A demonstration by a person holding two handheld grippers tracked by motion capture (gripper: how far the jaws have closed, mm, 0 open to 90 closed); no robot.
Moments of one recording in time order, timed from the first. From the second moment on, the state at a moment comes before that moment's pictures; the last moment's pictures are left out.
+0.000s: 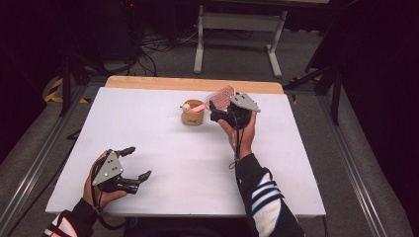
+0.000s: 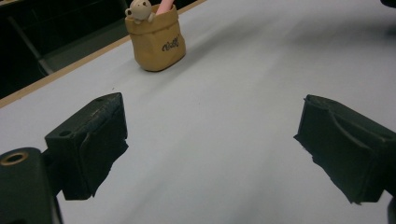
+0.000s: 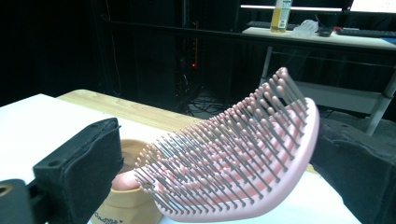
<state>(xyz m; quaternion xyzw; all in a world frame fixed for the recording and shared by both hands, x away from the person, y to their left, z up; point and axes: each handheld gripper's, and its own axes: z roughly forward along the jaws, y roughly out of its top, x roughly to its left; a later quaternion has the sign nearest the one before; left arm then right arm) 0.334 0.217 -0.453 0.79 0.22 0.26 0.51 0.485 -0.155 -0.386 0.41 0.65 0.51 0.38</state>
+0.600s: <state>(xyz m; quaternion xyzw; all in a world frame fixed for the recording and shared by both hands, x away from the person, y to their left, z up) 0.334 0.217 -0.453 0.79 0.22 0.26 0.51 0.475 -0.156 -0.381 0.40 0.65 0.52 0.39</state>
